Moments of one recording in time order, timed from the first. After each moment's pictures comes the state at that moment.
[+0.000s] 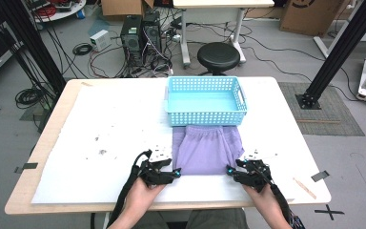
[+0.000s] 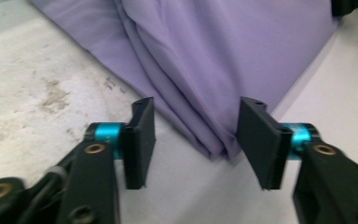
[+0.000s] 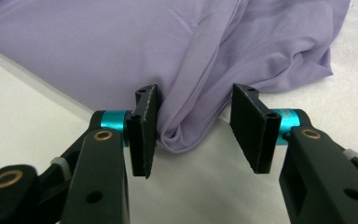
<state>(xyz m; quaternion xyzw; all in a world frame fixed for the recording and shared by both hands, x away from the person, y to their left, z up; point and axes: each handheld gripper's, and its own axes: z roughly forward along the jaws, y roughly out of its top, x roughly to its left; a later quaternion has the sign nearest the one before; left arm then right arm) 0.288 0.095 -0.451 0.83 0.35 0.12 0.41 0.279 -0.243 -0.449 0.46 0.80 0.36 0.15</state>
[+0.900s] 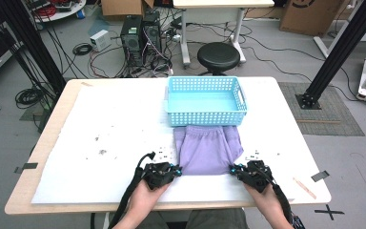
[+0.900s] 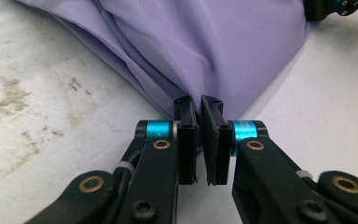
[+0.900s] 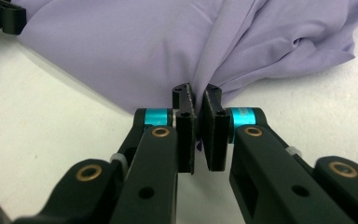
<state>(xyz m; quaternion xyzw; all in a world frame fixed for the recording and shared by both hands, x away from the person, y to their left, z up) 0.286 0.086 -0.451 0.82 0.36 0.07 0.43 0.277 -0.248 -0.449 0.45 0.80 0.38 0.11</state>
